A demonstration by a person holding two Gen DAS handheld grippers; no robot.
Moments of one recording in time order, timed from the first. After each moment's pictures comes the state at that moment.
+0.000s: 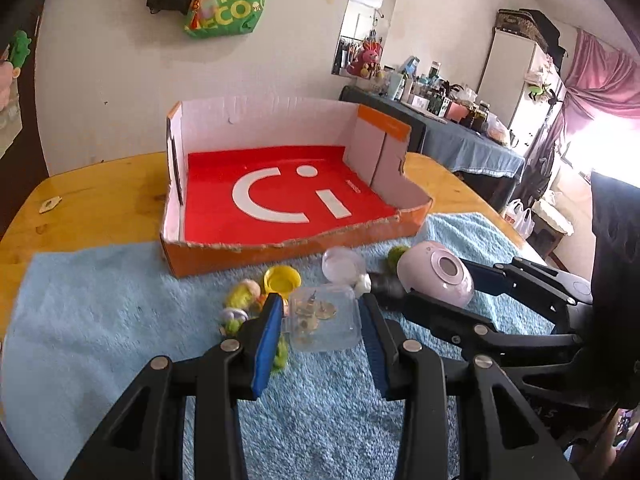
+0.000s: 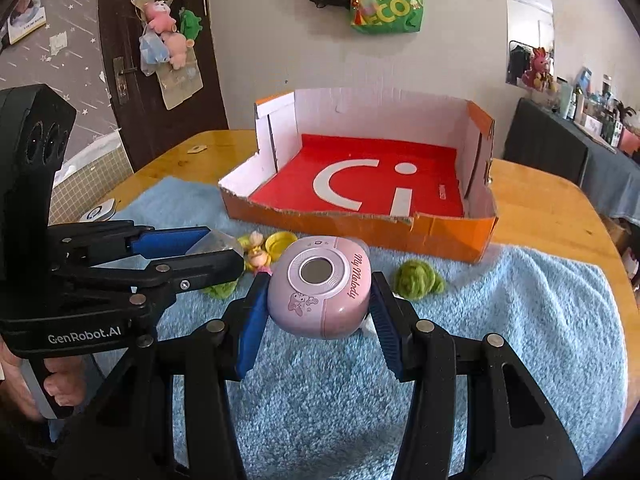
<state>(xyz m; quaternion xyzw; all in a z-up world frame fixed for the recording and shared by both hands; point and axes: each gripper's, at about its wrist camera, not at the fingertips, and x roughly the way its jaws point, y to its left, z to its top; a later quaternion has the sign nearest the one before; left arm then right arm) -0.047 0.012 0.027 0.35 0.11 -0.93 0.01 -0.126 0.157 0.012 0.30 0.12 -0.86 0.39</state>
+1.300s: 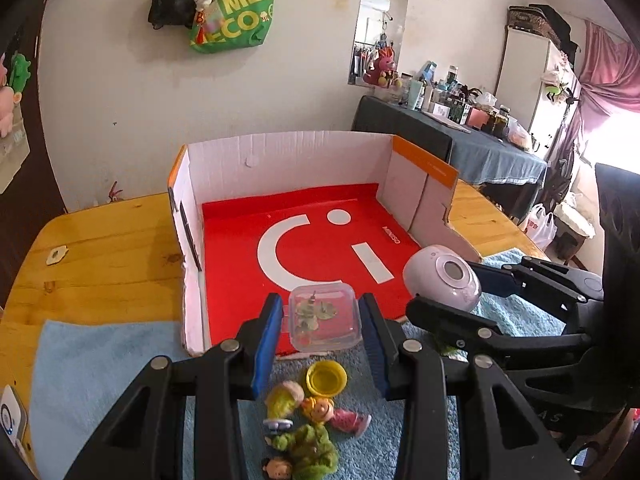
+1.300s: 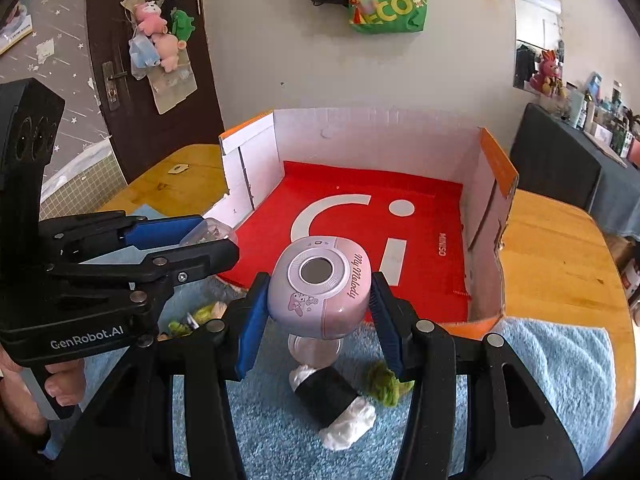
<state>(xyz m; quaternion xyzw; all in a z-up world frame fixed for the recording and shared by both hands) -0.112 -0.020 0.049 0.34 0.09 -0.93 0.06 -0.197 0.120 0.032 0.31 0.13 -0.86 0.39</state>
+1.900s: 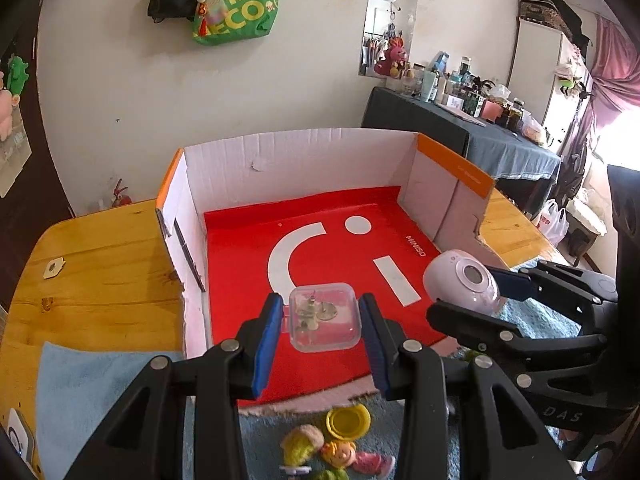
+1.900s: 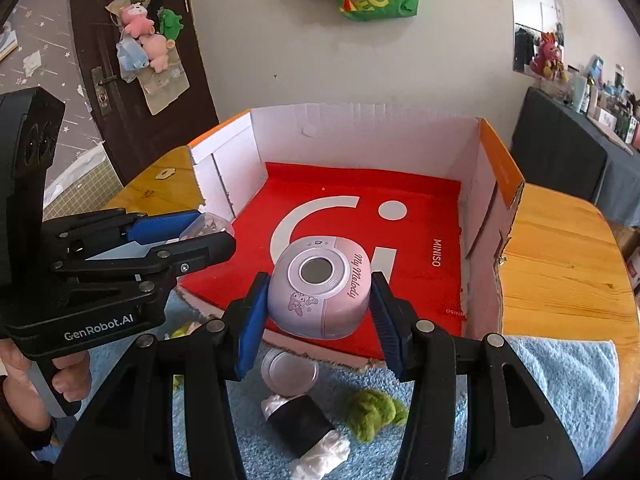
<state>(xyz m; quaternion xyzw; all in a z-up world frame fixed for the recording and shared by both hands) -0.152 -0.037 0.044 0.36 0.09 -0.93 0.08 -0.237 0.114 0.027 0.34 0.11 -0.85 0.39</state>
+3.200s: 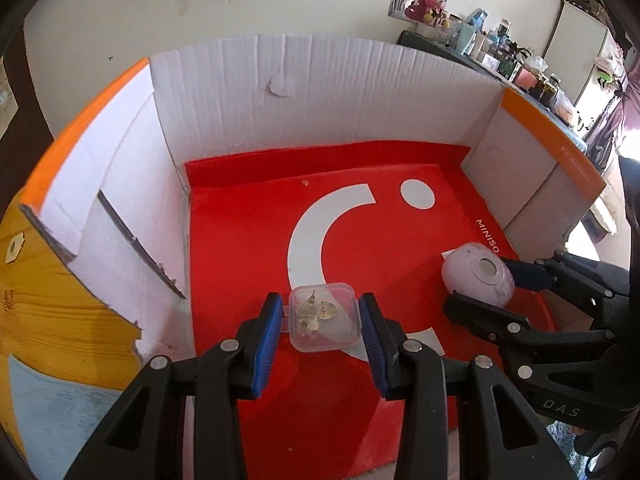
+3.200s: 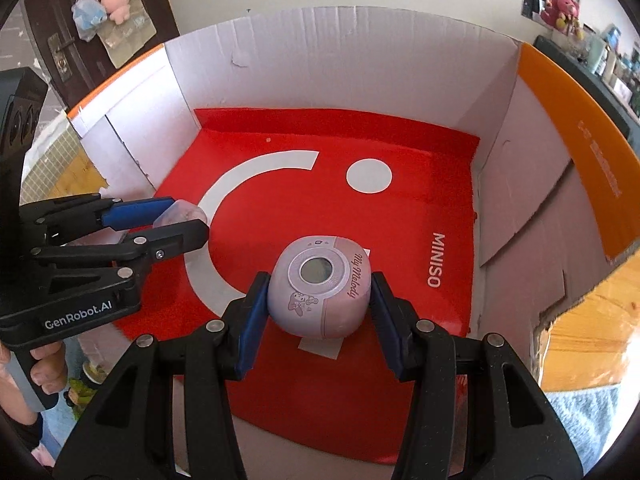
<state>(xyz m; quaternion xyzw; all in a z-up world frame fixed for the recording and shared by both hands) -0.229 -0.084 -0.016 0.46 0.13 -0.87 0.10 -0.314 0.085 -0.018 0.45 0.17 -0.81 0.35</state>
